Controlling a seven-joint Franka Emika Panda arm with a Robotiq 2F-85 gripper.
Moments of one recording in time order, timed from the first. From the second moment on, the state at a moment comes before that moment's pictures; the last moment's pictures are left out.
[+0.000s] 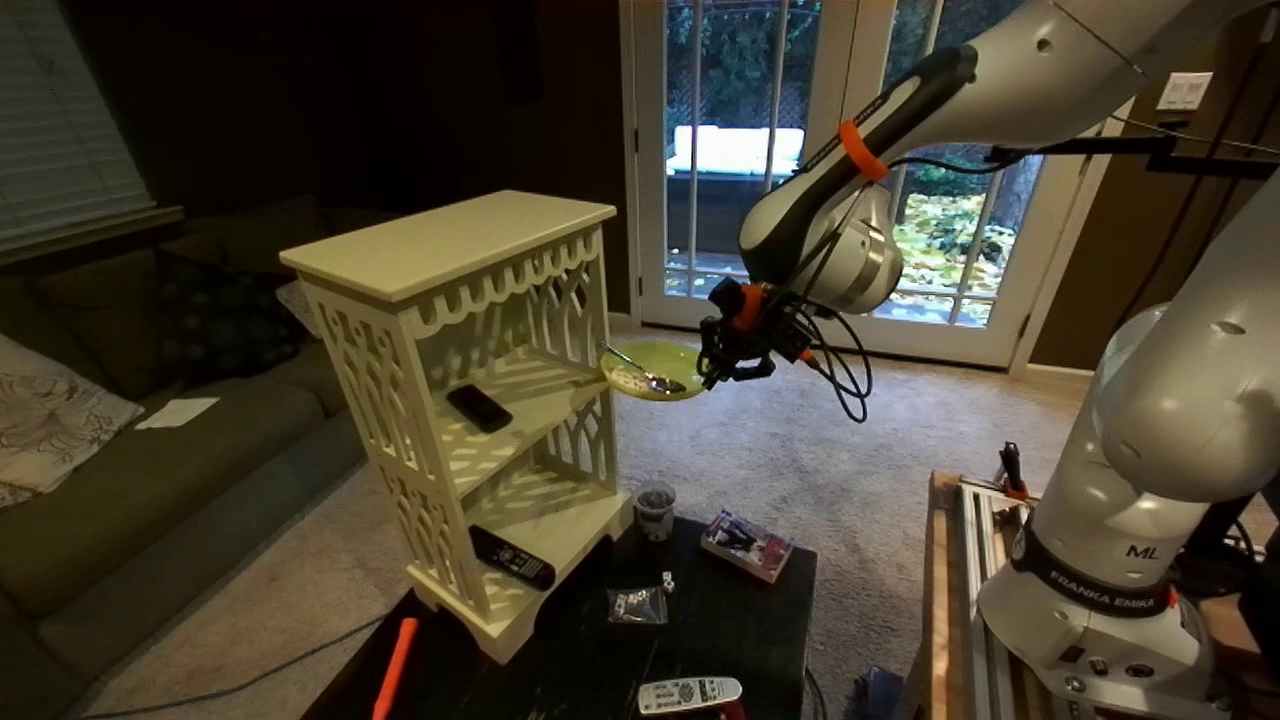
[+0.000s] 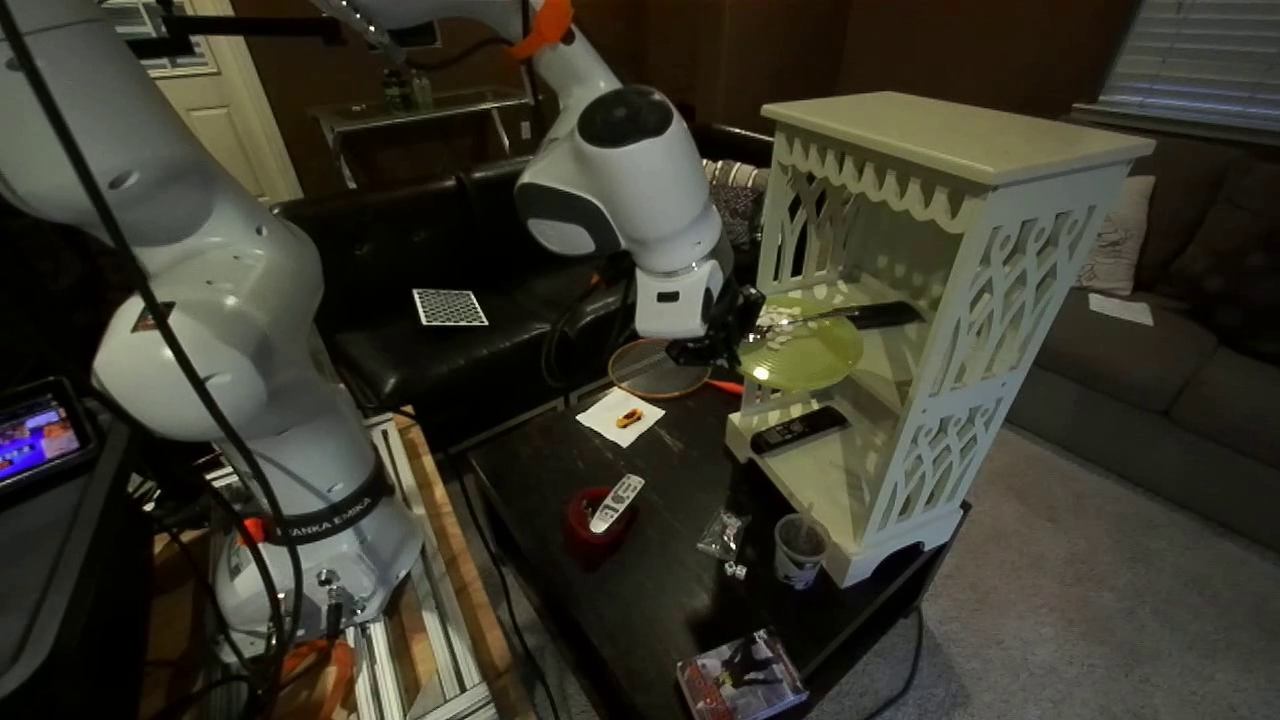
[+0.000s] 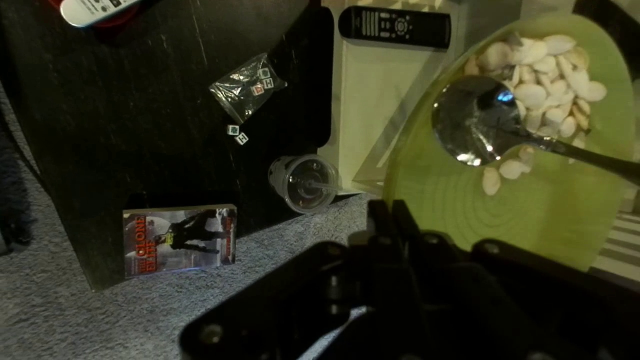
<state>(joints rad) -0.26 -0.23 0.09 -2.75 0.91 2.92 0.62</state>
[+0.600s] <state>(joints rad) -0.42 -0.25 0.10 -2.74 0.90 2.92 0.76</state>
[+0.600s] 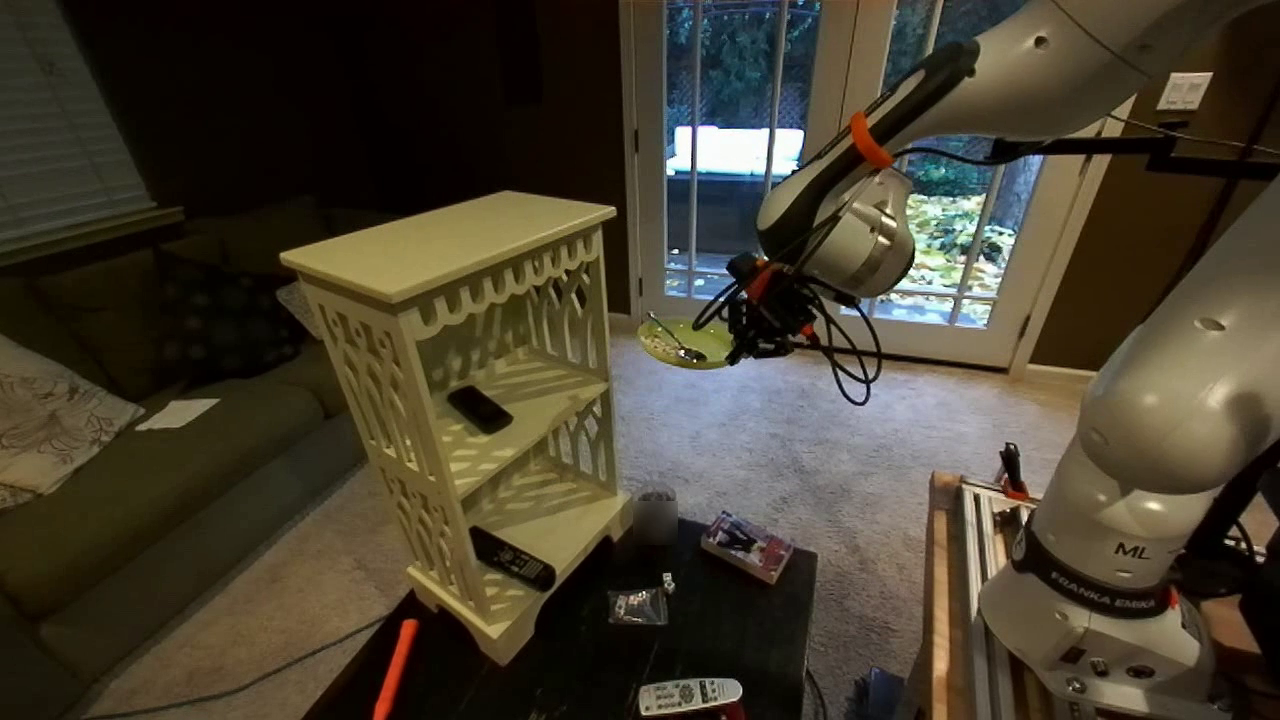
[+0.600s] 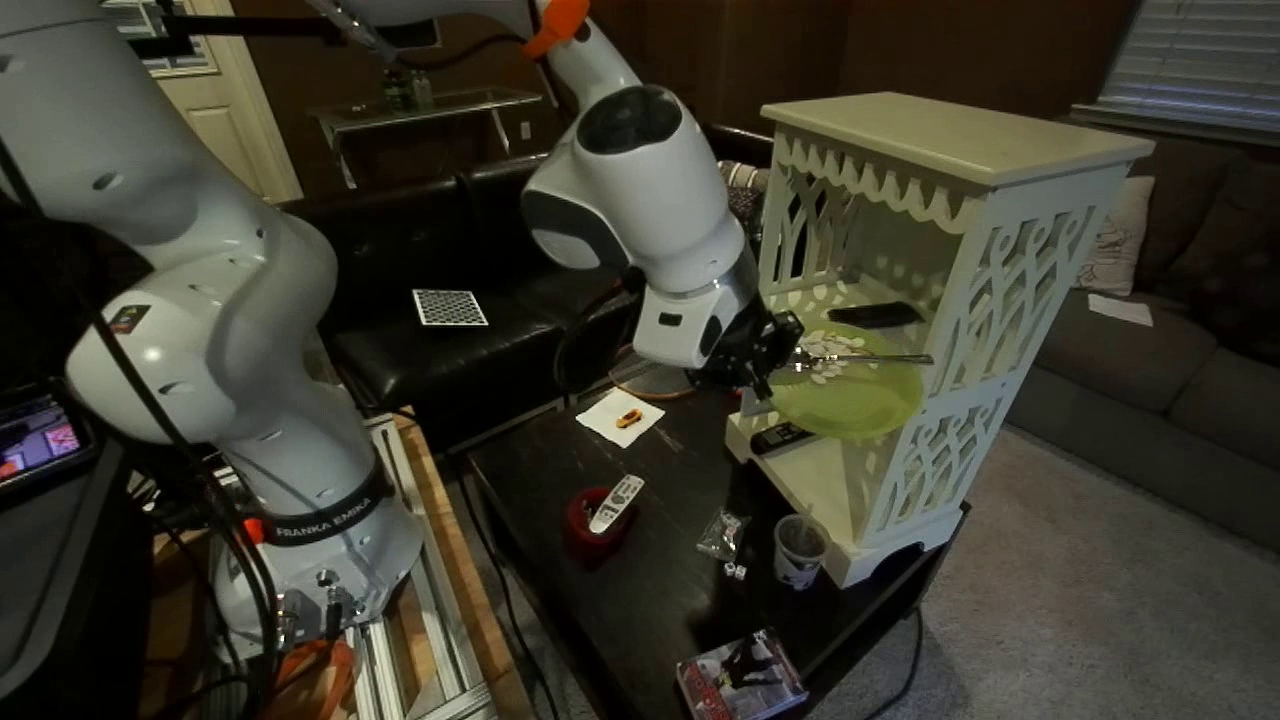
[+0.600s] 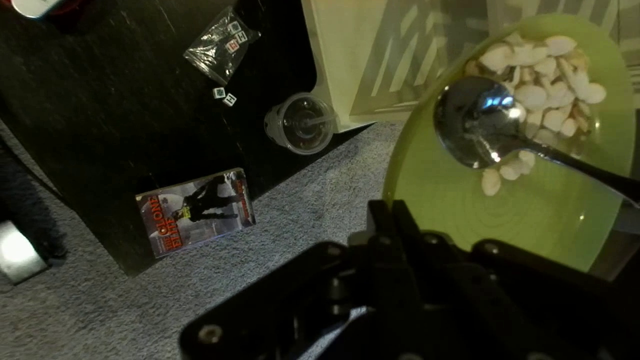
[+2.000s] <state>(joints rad) -0.55 -0.44 0.07 -2.60 0.31 2.65 1.35</state>
